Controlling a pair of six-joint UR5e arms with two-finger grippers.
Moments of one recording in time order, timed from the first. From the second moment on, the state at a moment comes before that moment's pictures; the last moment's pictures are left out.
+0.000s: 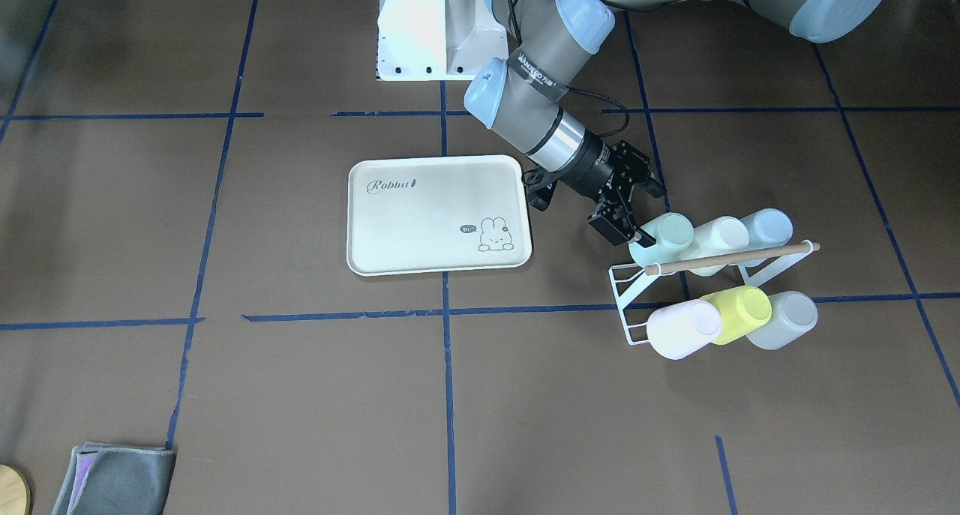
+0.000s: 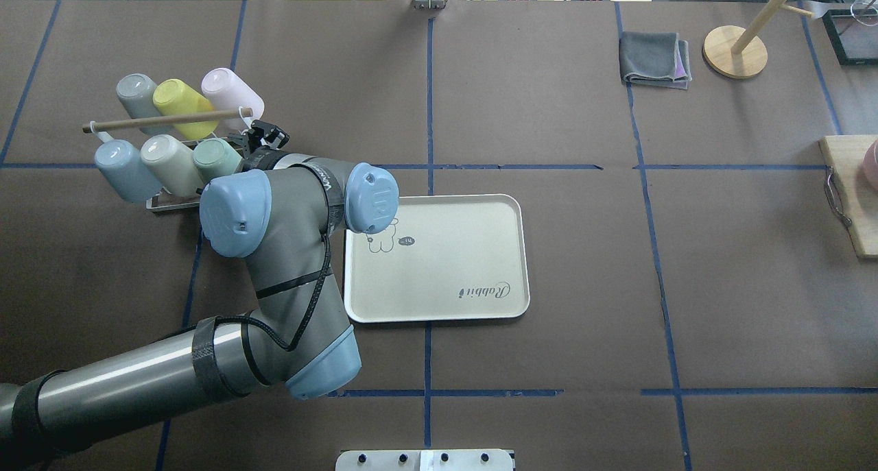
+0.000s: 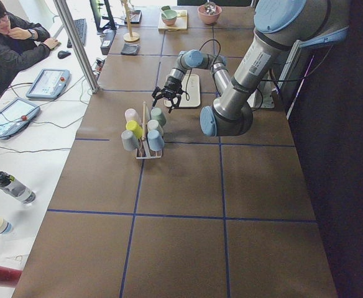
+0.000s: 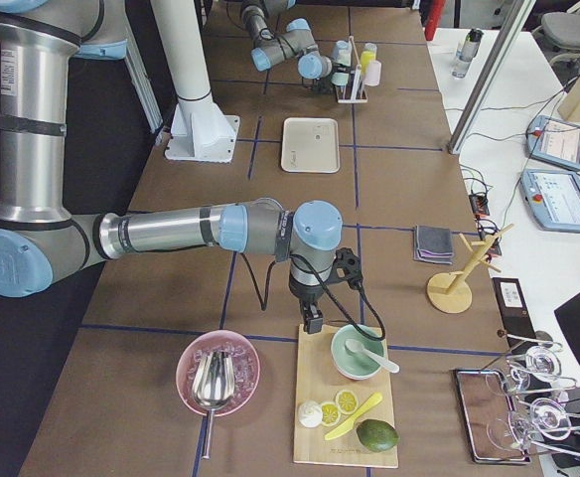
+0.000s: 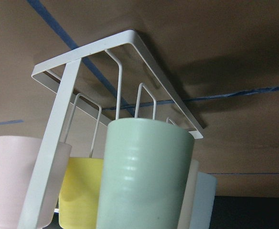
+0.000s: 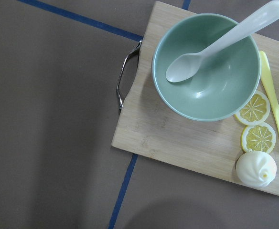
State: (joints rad) left arm -0.48 -2.36 -1.57 -0.77 -1.11 0.63; right arm 1.59 -1.69 1.85 -1.80 2.28 -0.37
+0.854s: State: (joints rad) left arm -0.48 -2.33 -1.51 -0.87 -1.11 0.63; right arm 1.59 -1.70 1.85 -1.80 2.28 -0.37
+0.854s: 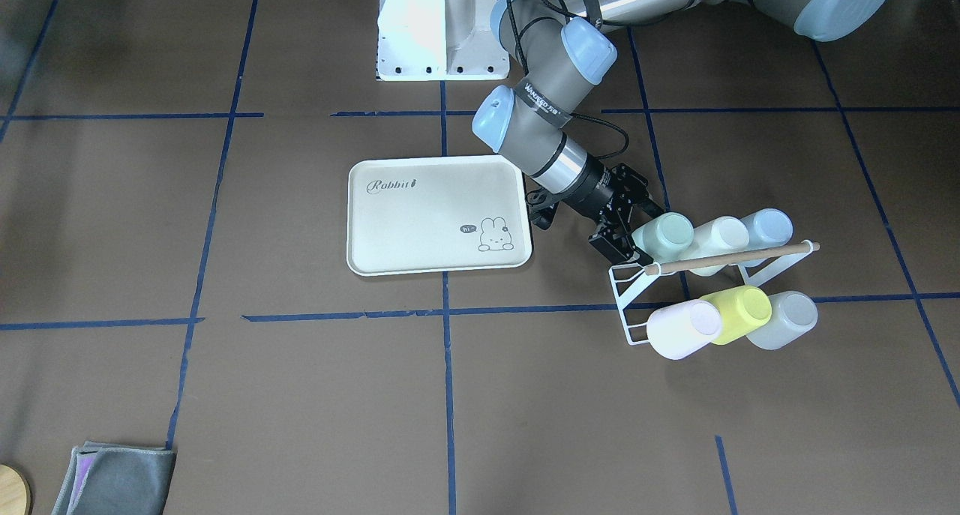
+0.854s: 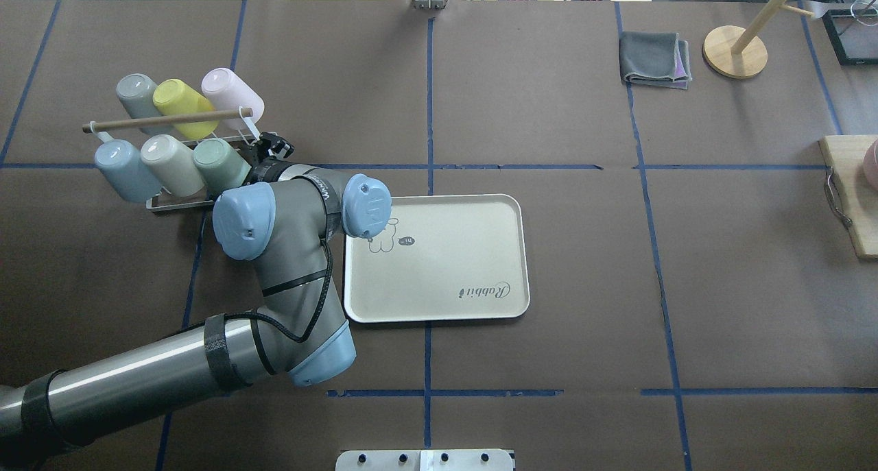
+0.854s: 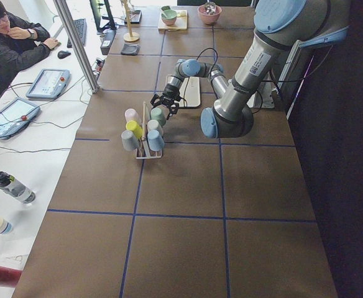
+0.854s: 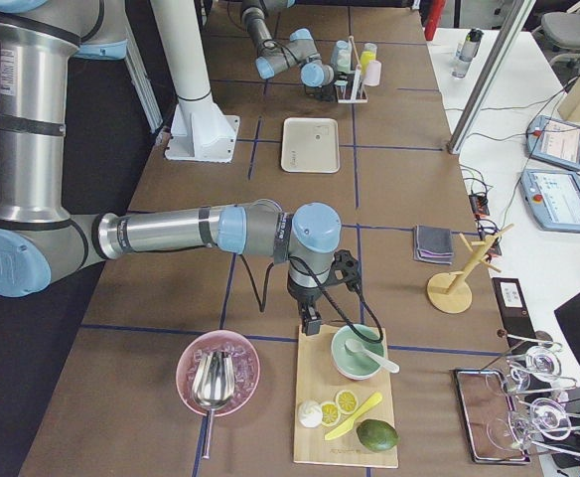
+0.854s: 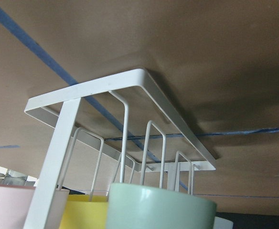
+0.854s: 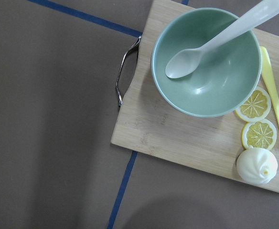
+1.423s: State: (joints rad) left arm -0.48 -2.28 -1.51 -0.94 -1.11 0.63; right arm 1.59 -1.70 1.85 -1.80 2.28 -0.37
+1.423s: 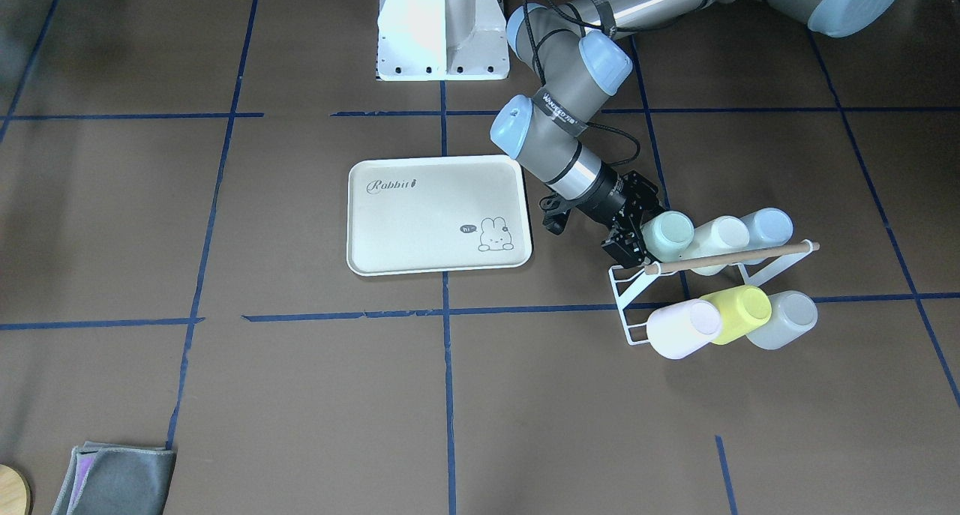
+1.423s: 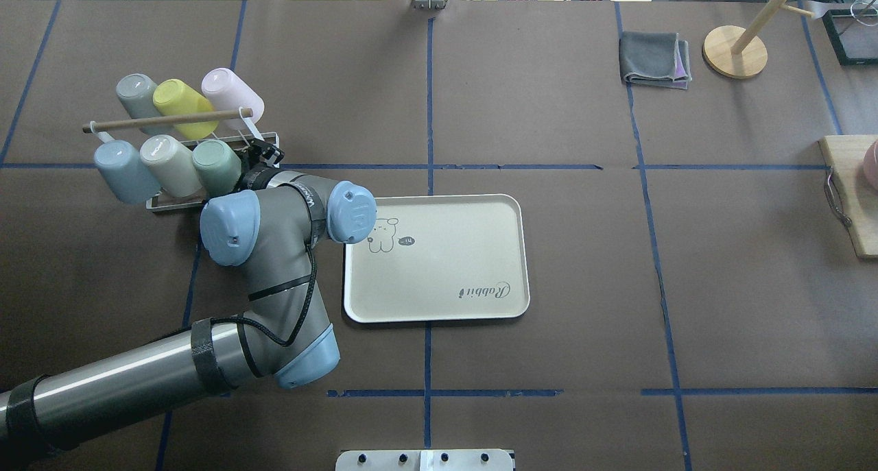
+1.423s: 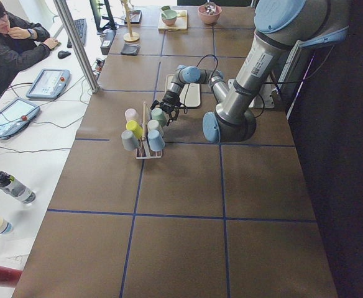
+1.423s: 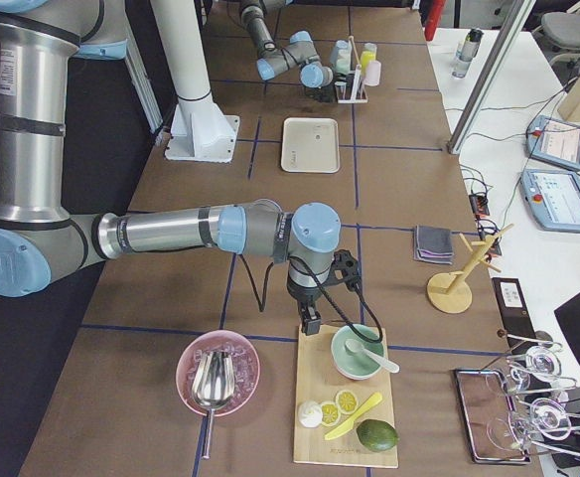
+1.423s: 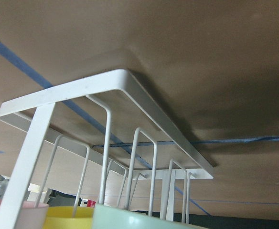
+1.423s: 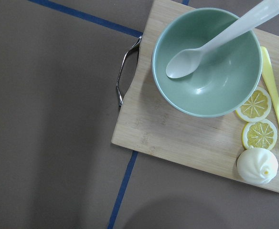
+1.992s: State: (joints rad) left arm -0.49 -2.28 -1.52 -0.95 -1.11 0.63; right arm 1.59 -1.70 1.85 -1.80 2.28 -0.37
